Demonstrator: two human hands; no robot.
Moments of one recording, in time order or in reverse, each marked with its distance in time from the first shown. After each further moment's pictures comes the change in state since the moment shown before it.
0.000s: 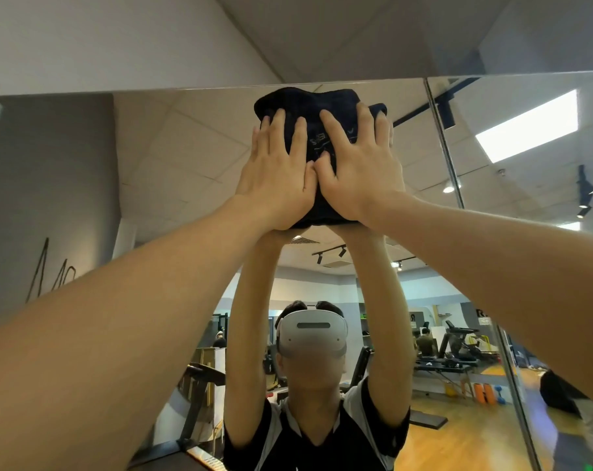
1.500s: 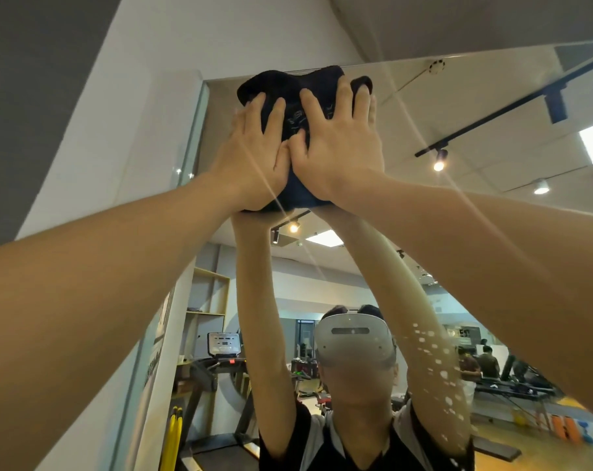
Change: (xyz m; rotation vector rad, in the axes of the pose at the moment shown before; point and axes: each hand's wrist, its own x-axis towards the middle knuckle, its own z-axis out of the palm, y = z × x) left_hand -0.083 -0.340 -0.090 0.094 0.000 -0.095; right_hand 0.038 -0.335 0.134 0.005 0.052 -0.101
